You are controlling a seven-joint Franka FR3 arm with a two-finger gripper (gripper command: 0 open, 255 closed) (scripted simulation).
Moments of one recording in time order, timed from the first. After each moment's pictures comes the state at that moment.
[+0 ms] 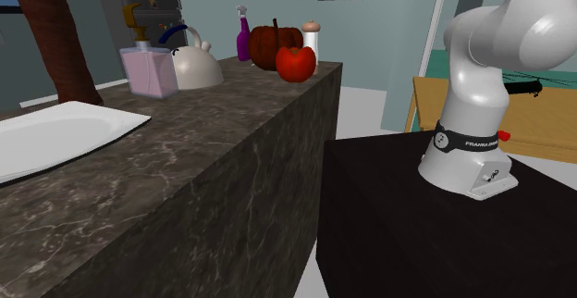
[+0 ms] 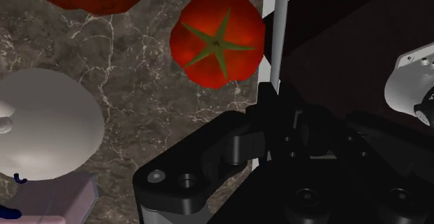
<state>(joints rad) -0.22 -0.31 -0.57 -1.86 -0.22 1.60 -1.72</state>
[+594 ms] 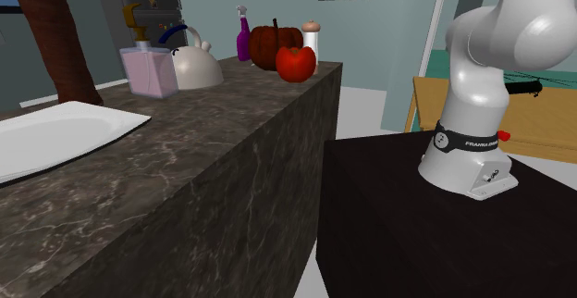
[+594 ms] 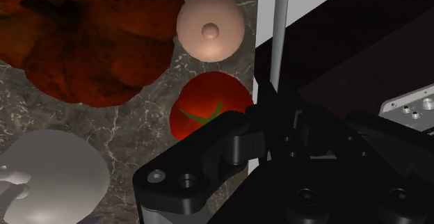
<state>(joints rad) -0.27 -0.19 -0.77 -1.74 -0.18 1.62 -1.99</state>
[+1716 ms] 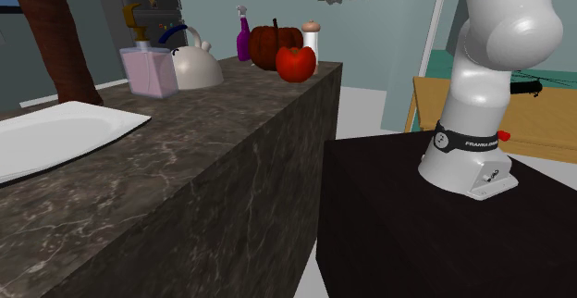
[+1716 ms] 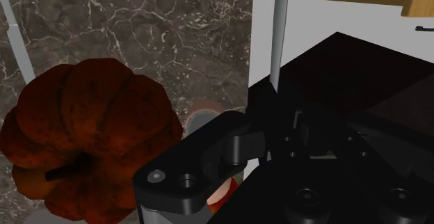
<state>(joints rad) -0.58 0.30 -0.99 -1.40 0.22 1.61 -2.51</state>
